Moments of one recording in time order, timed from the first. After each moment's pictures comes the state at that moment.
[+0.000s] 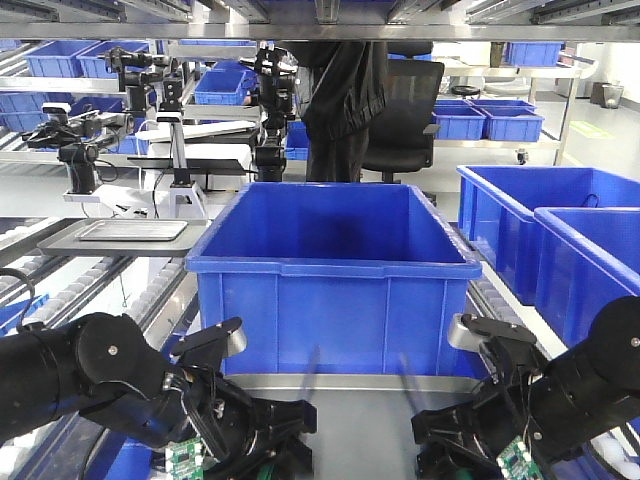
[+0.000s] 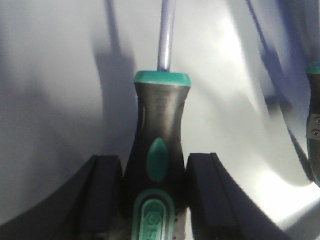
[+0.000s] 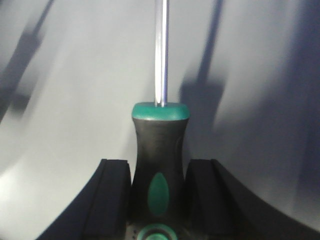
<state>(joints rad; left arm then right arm) -0.52 1.70 -1.23 -0.60 0.72 -0.06 0.22 1.56 -1.12 0.46 0.84 -0.16</state>
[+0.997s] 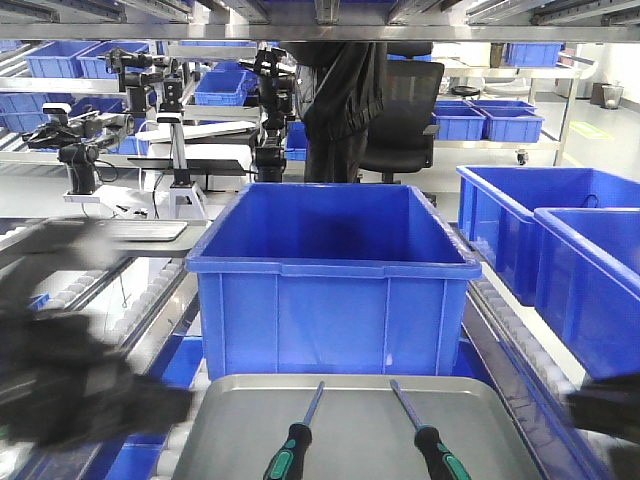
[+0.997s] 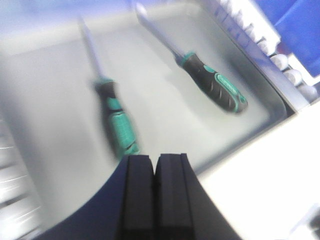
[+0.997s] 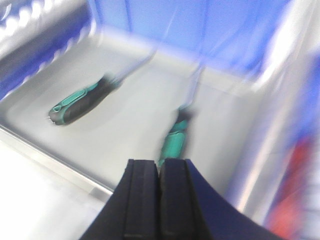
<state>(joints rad) -0.52 1.13 -1.16 -0.33 0.86 0.01 0.22 0.87 -1.05 0.26 0.92 -0.24</state>
